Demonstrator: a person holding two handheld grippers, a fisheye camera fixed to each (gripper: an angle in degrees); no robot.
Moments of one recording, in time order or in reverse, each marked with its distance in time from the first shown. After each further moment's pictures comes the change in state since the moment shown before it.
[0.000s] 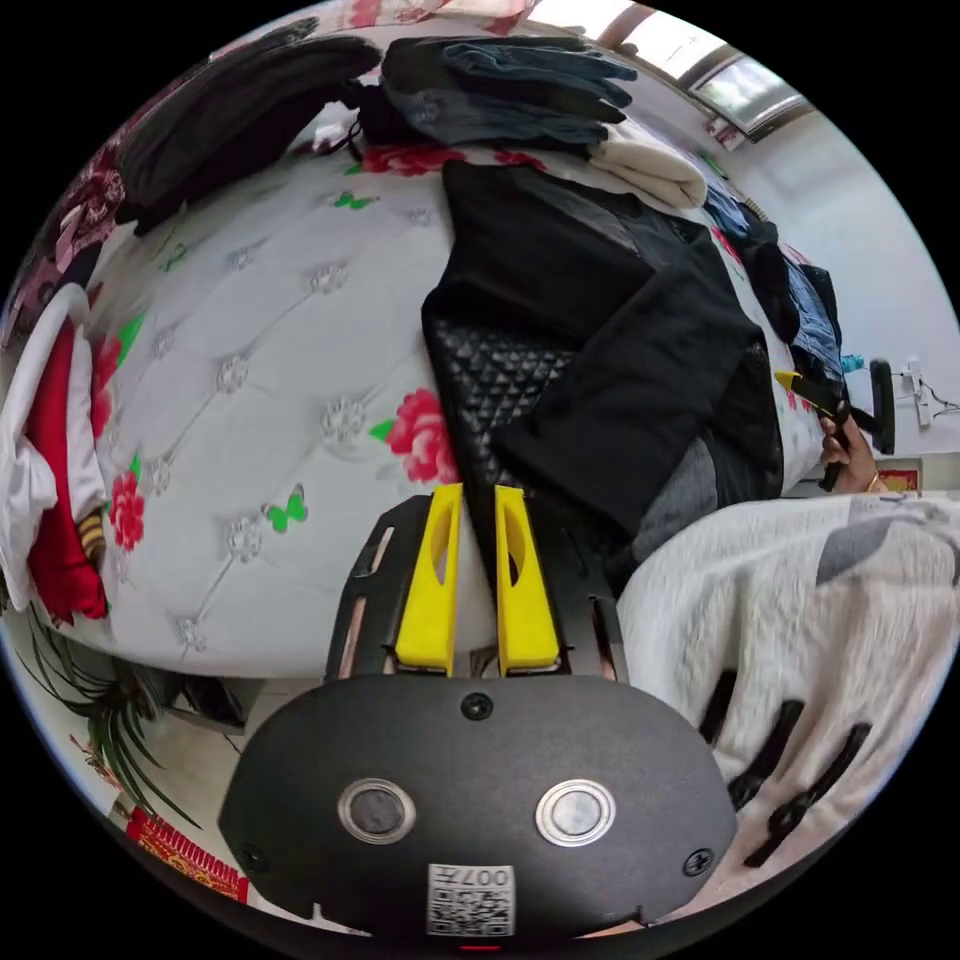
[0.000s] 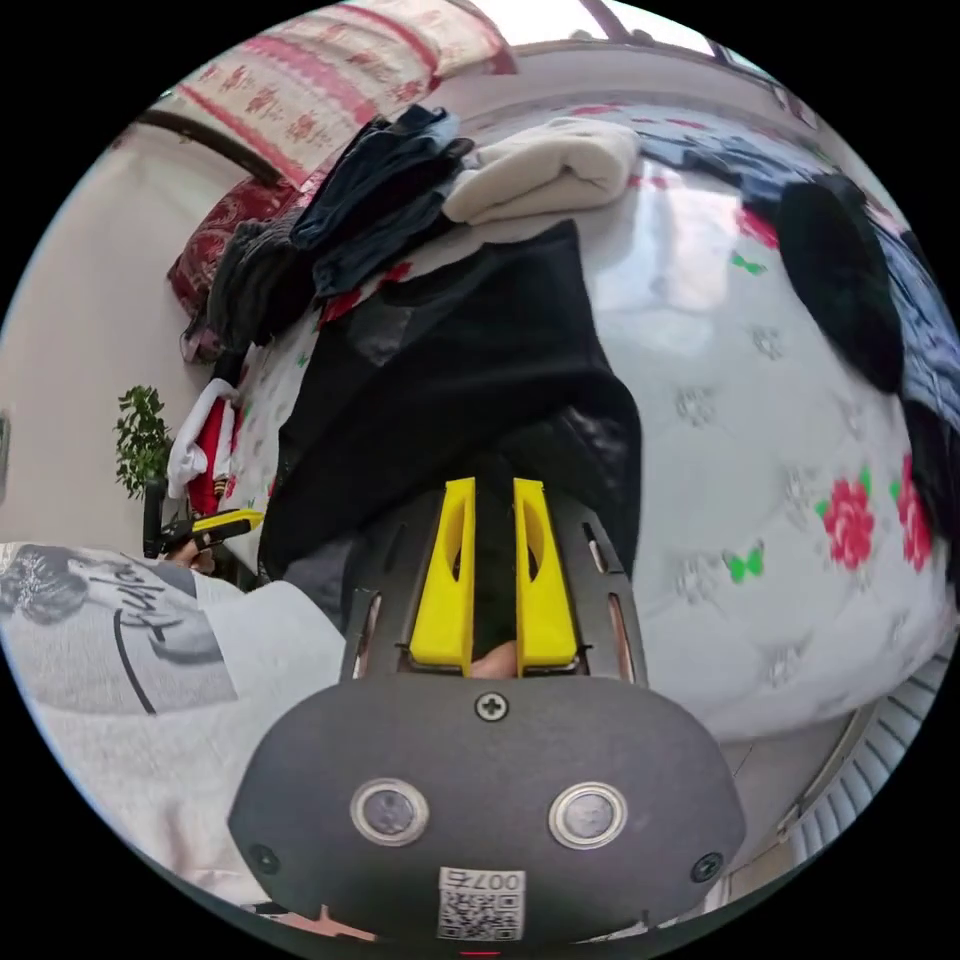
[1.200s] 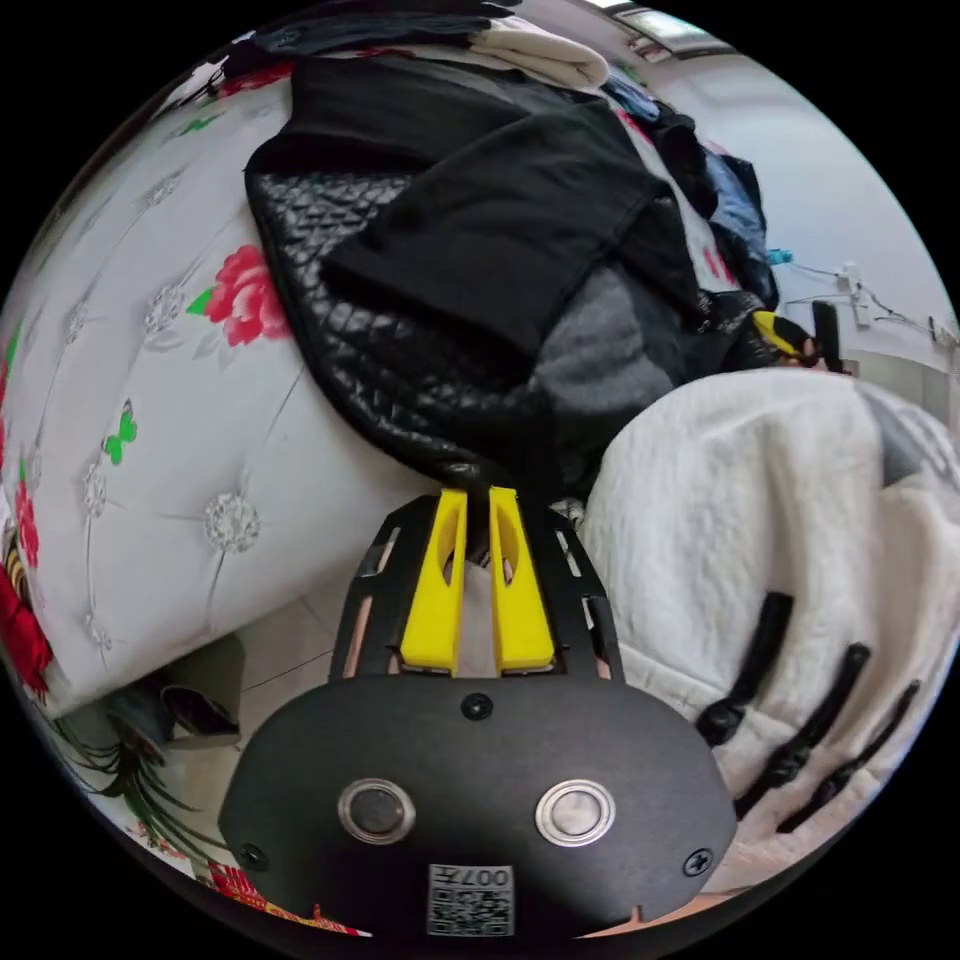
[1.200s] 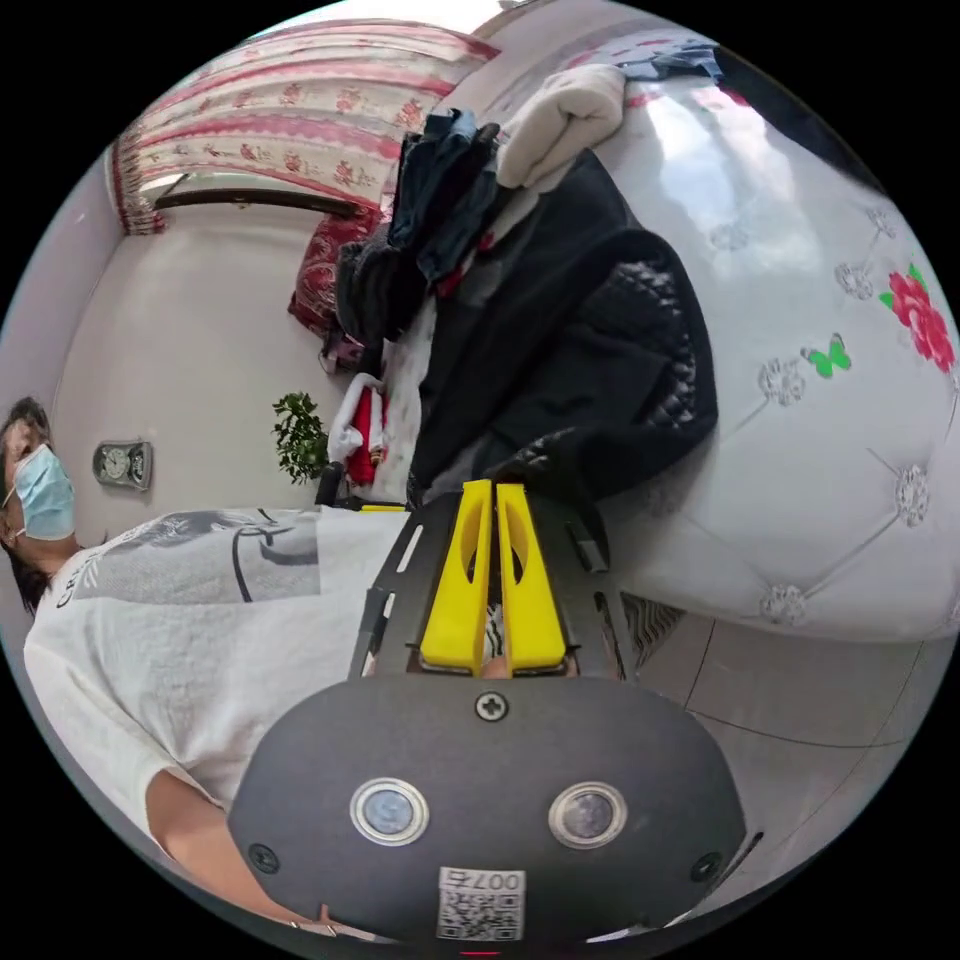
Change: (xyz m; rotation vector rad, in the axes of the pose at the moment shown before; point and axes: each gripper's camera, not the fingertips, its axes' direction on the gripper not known) left arm -0.050 0.049 0.059 -0.196 0.271 0.200; right arm 0.196 0.098 -0.065 -0.028 -0.523 0.018
